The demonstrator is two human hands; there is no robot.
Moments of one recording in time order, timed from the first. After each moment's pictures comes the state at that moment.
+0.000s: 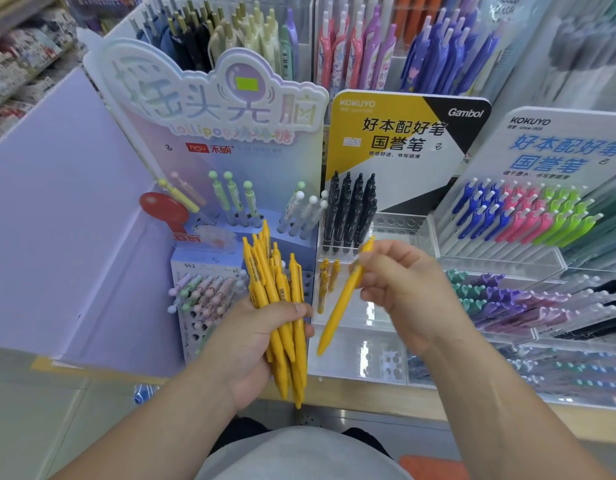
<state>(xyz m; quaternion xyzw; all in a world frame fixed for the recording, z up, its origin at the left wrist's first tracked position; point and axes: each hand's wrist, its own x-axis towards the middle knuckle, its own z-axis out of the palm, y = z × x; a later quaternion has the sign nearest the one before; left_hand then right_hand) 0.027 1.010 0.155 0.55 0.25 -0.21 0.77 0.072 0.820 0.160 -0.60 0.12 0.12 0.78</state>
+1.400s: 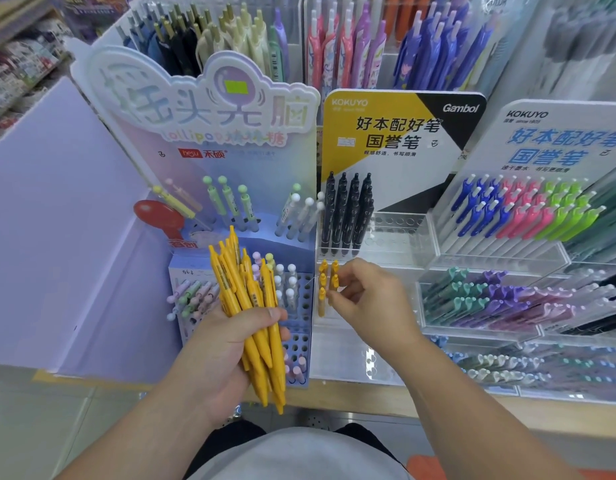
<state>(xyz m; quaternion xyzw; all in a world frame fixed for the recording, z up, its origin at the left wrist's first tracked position) 0.022 1.026 0.161 0.54 0.28 -0.16 0.78 0.078 0.831 0.083 -0.89 -0.05 -0.02 0.44</state>
